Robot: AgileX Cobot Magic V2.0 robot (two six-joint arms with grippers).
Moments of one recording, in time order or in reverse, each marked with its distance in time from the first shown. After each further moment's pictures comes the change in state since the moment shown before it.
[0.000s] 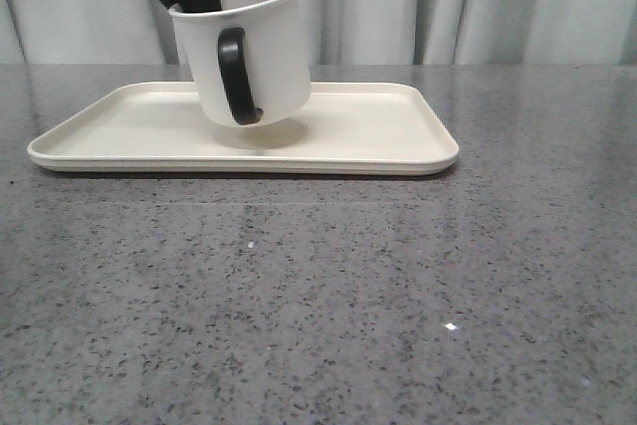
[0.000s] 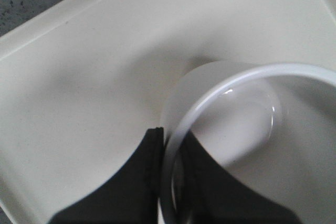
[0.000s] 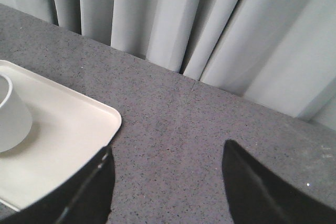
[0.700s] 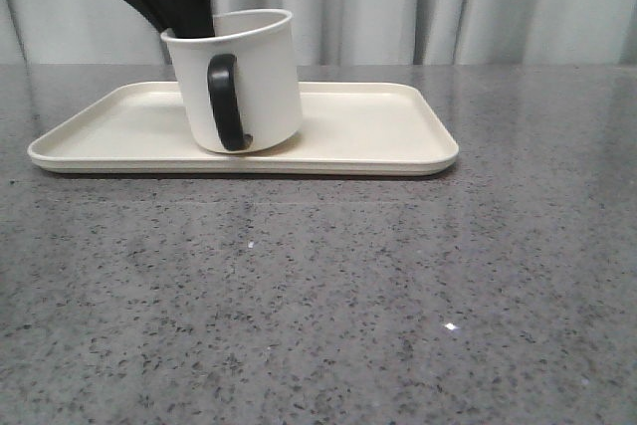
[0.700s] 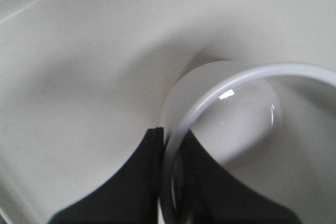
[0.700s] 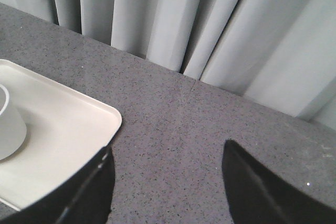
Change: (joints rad) left arm 0.000 0.000 0.054 0.006 -0.002 0.000; right arm 0.000 0.000 0.000 0.000 0.002 0.000
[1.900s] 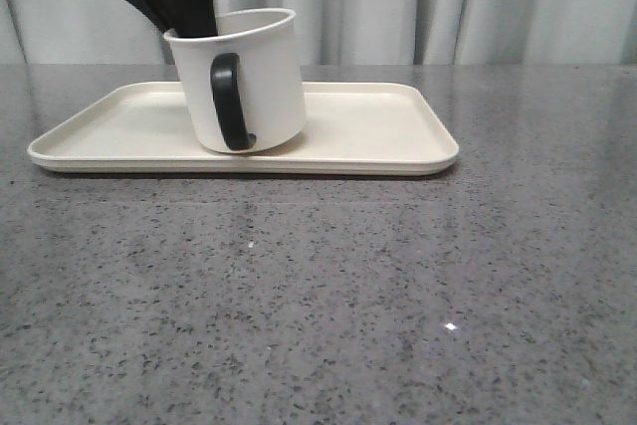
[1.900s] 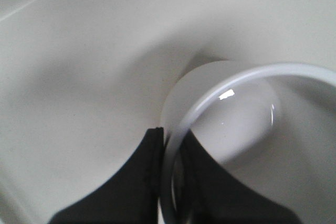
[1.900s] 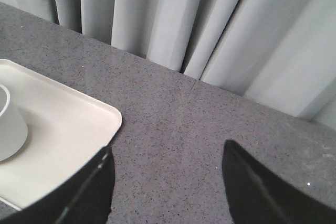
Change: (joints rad) left arm 0.000 0.000 0.001 -0.012 -0.002 0.005; right arm 0.000 0.000 0.000 -0.002 0.002 0.000
